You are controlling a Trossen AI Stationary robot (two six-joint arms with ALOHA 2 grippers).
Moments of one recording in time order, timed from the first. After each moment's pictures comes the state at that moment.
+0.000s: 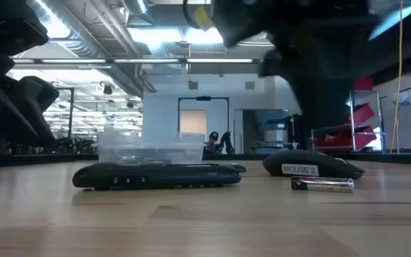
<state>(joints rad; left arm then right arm) -0.78 1.46 0.50 0.10 -0.64 -0.65 0.44 2.17 1.76 -1.18 -0.09 0.47</state>
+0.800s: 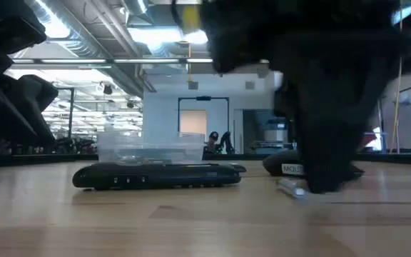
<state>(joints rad) -0.78 1.46 0.50 0.10 -0.65 -0.65 0.47 2.17 1.60 -0.67 -0.15 0.69</state>
